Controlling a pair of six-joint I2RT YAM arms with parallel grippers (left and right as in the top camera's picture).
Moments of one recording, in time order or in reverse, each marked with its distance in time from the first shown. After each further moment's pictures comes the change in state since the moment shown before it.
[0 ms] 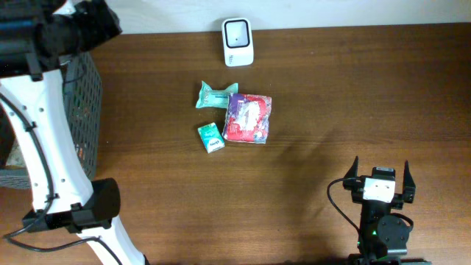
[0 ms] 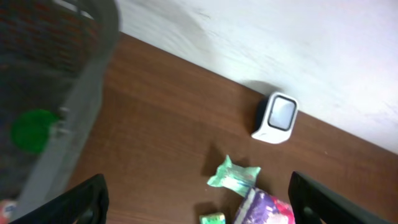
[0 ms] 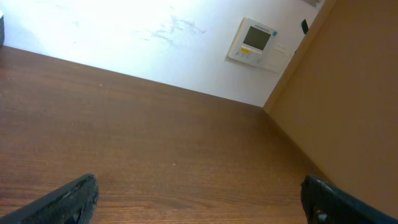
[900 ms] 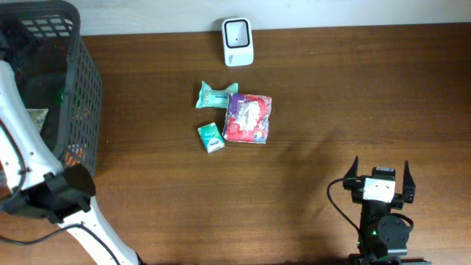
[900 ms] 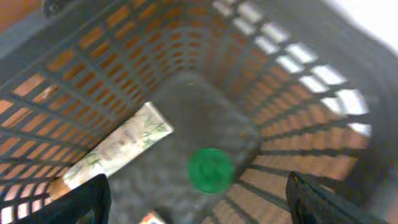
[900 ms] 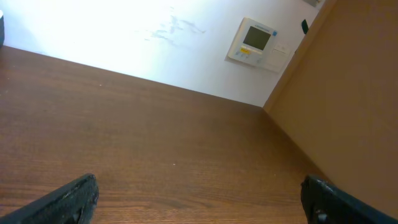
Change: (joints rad) left arm 0.290 0.175 0.000 0.061 -0.345 0.005; right arm 0.000 0.000 0.000 0.000 0.000 0.000
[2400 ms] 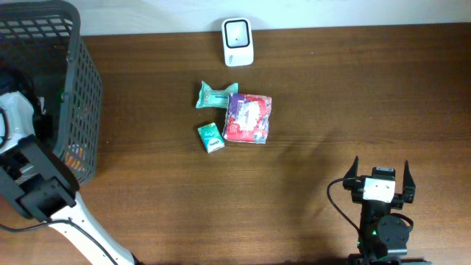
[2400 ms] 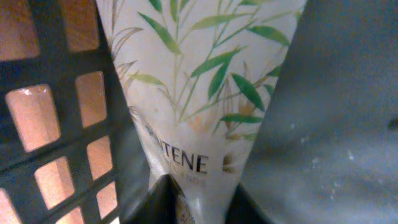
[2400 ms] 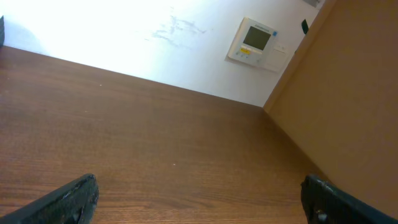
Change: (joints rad) left arm 0.161 0.129 -0.787 0.435 -0.214 0.776; right arm 0.000 0.000 0.000 0.000 0.000 0.000
